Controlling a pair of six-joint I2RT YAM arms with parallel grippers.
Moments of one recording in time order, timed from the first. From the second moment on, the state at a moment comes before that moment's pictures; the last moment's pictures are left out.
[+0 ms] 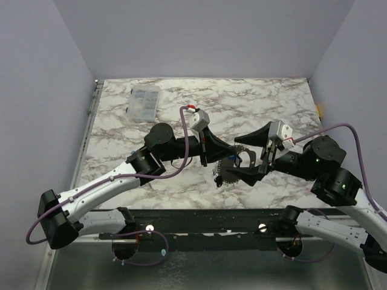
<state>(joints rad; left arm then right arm) -0.94 1.11 0.97 0.29 0.48 -0.40 0.92 0.73 1.10 -0.34 -0.34 -0.06</state>
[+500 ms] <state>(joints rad) -0.94 1.10 0.98 0.24 0.48 -0.21 0.92 0.63 1.00 -0.35 -0.33 -0.14</state>
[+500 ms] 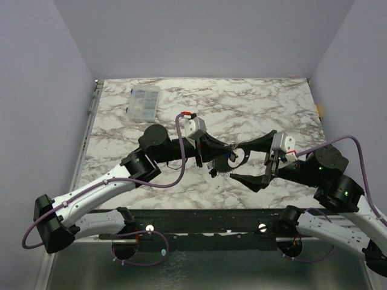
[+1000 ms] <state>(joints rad) -0.94 1.06 0.93 0.26 0.53 -0.04 0.92 0.65 0.99 -0.28 -0.30 -0.18</state>
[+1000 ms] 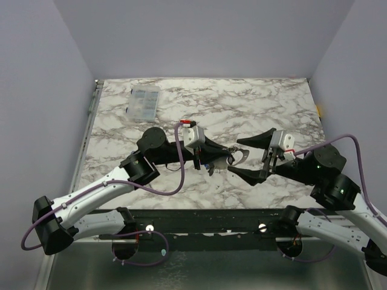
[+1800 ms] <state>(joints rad) -0.94 1.05 0.90 0.31 0.56 -0.04 0.92 0.75 0.99 -0.25 -0.26 -0.18</state>
